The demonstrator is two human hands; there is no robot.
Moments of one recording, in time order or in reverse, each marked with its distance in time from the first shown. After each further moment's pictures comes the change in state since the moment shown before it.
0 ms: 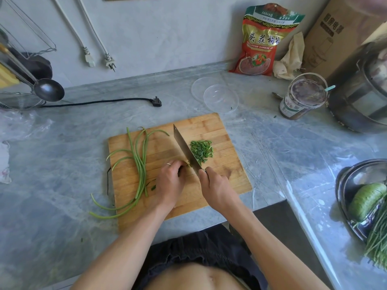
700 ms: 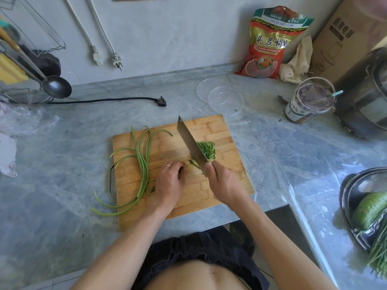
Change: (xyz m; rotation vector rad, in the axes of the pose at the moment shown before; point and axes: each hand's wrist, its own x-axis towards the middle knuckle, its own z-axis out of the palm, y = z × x) left_hand -0.004 -0.002 -0.003 0.080 0.052 -0.005; right_hand 0.018 -0.001 -0.024 -0.033 -0.062 -0.001
